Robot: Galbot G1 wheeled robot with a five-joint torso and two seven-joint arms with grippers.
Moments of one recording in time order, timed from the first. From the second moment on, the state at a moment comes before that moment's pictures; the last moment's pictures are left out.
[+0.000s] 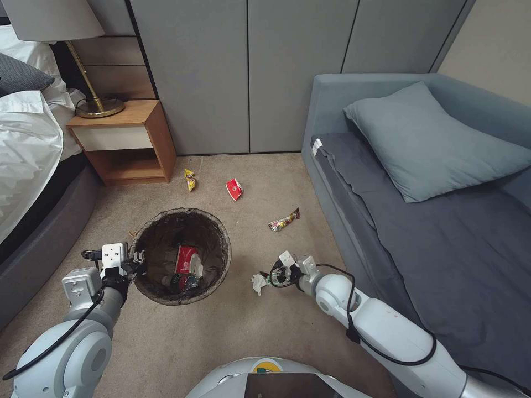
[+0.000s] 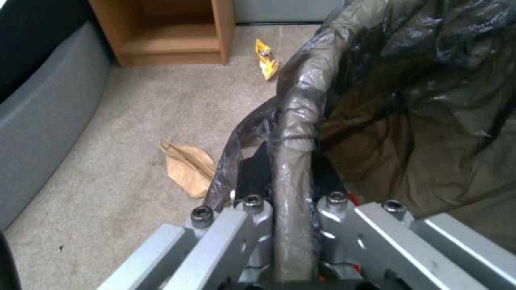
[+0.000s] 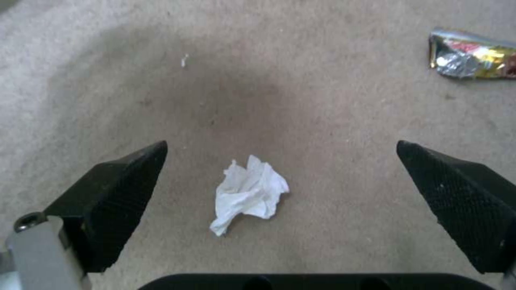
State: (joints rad) left arm 1.70 -1.29 -0.85 -2.47 -0.51 0.71 -0.24; right arm -0.92 0.96 -0.26 1.66 0.58 -0.45 0.02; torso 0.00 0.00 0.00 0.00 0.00
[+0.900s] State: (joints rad) left arm 1.67 -1.27 -0.84 -2.47 -0.53 0.71 -0.23; right arm -0.78 1.20 -0.43 1.37 0.56 -0.48 0.14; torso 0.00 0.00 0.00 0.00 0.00
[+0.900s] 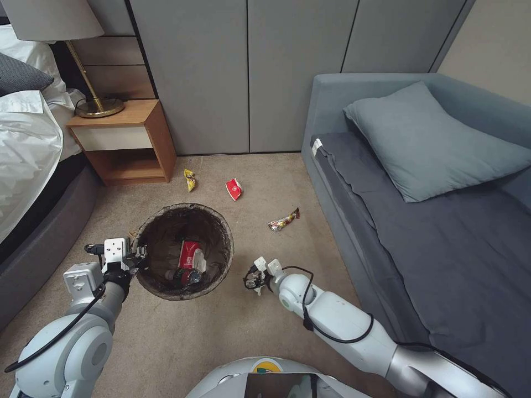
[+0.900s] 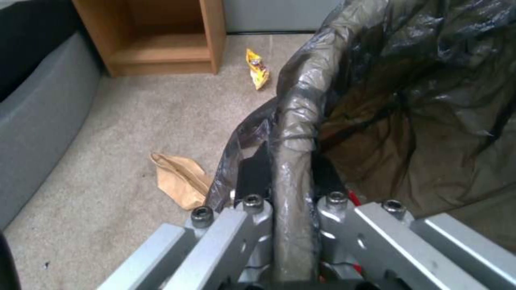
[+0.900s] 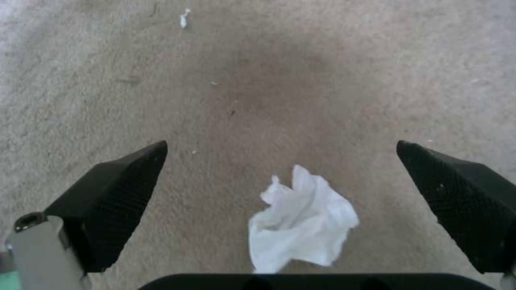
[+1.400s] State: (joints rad) left arm 1.67 -1.26 -0.84 -2.47 -0.53 0.71 -0.23; right arm -0.79 1.29 -0.46 1.25 0.56 -0.52 0.19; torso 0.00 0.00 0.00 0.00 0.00
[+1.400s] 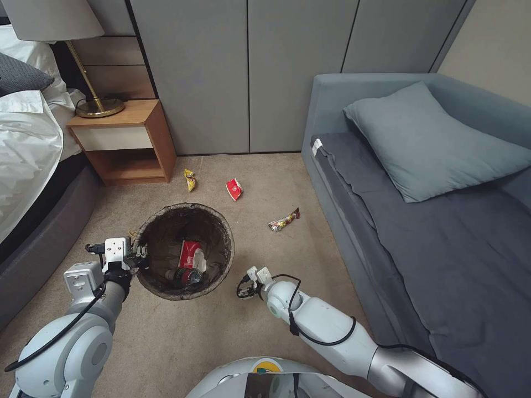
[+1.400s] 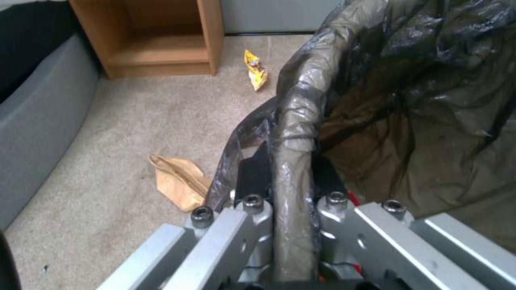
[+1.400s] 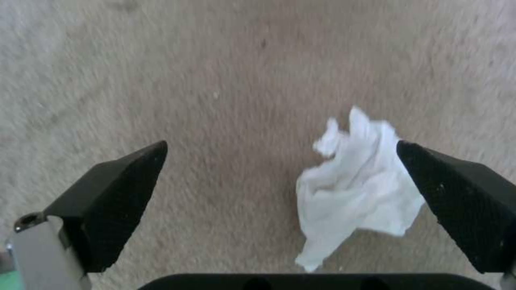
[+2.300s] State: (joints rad) left arm 1.66 -1.26 -0.84 -2.46 -0.53 0.71 -0.23; right arm -0.78 1.31 -0.44 1.16 0.53 -0.52 0.20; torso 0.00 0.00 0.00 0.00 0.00
